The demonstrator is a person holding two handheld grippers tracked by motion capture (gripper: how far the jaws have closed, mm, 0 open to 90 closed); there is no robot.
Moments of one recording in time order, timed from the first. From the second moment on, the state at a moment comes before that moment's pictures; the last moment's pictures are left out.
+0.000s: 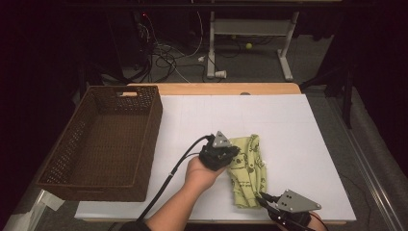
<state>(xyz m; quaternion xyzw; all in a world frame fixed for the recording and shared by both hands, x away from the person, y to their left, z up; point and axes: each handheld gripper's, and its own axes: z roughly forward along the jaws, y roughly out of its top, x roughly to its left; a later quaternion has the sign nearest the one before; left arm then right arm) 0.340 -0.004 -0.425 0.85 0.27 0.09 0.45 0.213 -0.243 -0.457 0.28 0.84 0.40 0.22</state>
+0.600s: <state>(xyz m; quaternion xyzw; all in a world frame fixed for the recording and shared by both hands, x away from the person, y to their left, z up) 0.323 -0.010 -0.452 0.85 0.26 0.08 0.44 0.218 -0.259 -0.443 0.32 0.80 0.44 0.23</state>
